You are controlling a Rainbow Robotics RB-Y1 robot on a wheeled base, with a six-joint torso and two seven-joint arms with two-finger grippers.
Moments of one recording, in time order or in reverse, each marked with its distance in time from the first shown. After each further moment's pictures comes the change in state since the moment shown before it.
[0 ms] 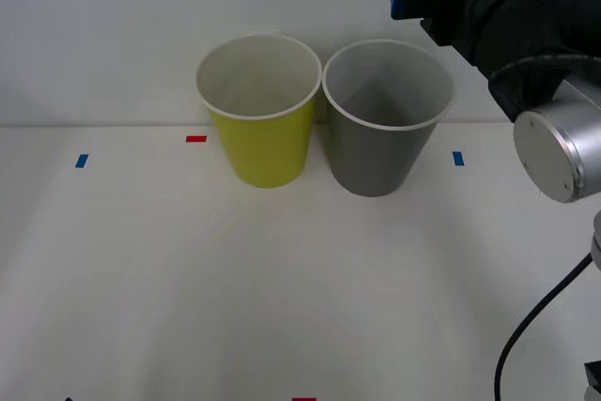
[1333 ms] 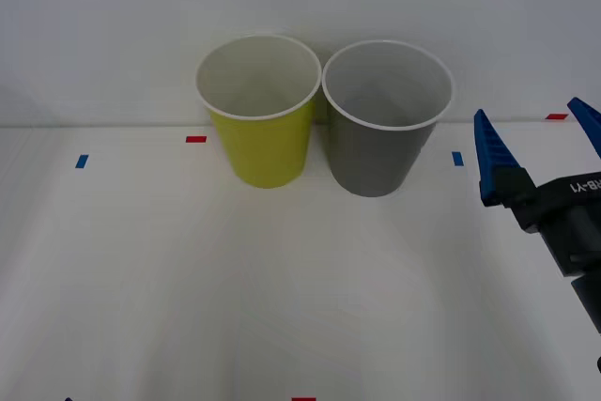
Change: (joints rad) right arm 0.993 -0.040 -0.054 -0.230 0.055 -0.968 0.011; left arm 0.000 0.000 0.000 0.000 0.000 0.000 0.000
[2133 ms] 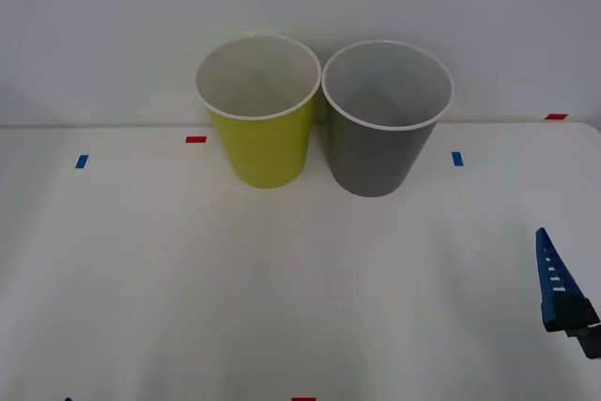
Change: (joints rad) right arm 0.386 0.020 -0.091 0.236 0.044 -0.538 0.032; left arm 0.000 0.000 0.000 0.000 0.000 0.000 0.000
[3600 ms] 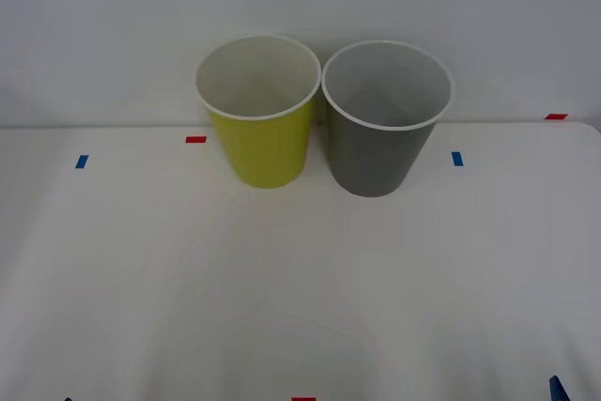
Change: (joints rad) right arm 0.259 -0.002 0.085 0.245 -0.026 -0.214 -0.010; left arm 0.000 0.000 0.000 0.000 0.000 0.000 0.000
